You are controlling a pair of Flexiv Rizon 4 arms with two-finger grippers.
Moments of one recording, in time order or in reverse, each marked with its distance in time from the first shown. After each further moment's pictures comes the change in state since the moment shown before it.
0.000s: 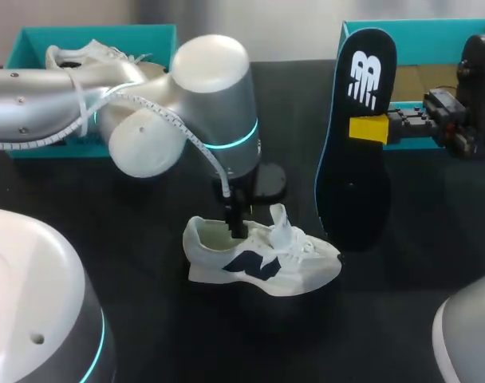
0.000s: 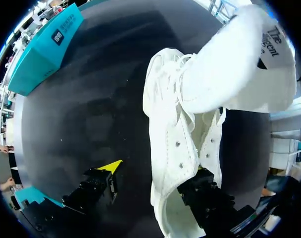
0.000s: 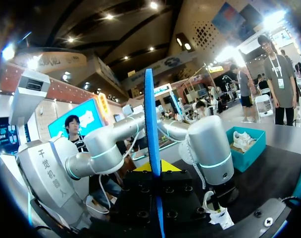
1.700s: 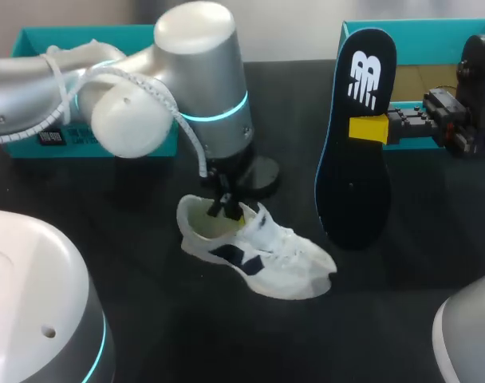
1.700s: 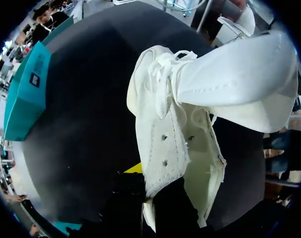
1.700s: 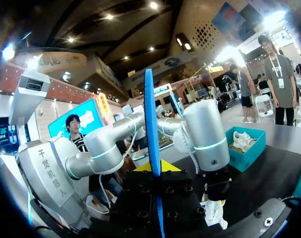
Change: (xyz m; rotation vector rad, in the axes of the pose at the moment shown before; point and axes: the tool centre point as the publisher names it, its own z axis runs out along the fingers) left arm 0.015 0.000 -0.052 0.051 0.069 0.386; right arm 0.000 0.000 0.000 0.000 0.000 0.000
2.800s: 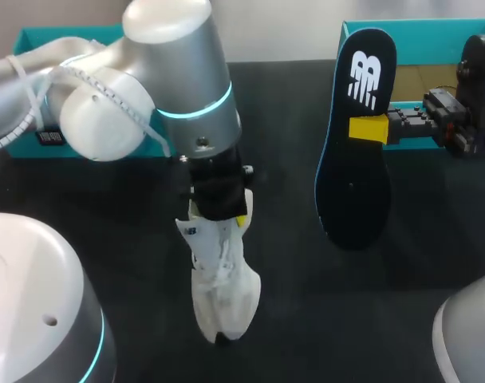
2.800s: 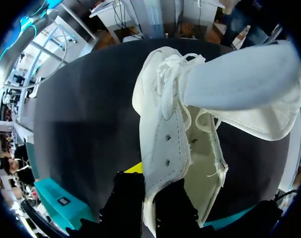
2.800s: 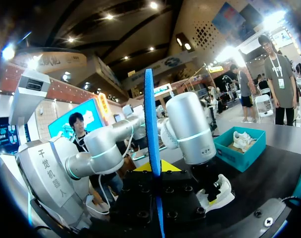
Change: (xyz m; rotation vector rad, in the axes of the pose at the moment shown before) left arm 0.024 -0.023 -0.031 0.026 -0.041 1.031; right arm 0.000 0.000 0.000 0.000 0.000 0.000
